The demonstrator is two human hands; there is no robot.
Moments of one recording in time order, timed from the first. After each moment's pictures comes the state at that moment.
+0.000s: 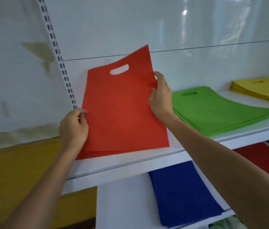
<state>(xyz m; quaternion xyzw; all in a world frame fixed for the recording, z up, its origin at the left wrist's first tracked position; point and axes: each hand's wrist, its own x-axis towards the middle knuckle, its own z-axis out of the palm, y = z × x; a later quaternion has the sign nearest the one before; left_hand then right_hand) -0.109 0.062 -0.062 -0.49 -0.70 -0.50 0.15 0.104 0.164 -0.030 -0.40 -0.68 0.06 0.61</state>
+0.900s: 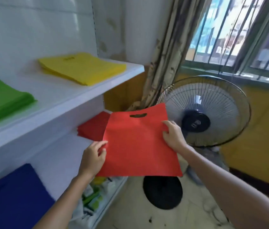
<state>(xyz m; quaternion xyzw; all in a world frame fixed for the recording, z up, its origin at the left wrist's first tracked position) 0.492 0.114 -0.252 -0.80 -0.43 -0.33 -0.26 0.759 0.015 -0.223 -0.81 -0.47 0.02 0.35</state>
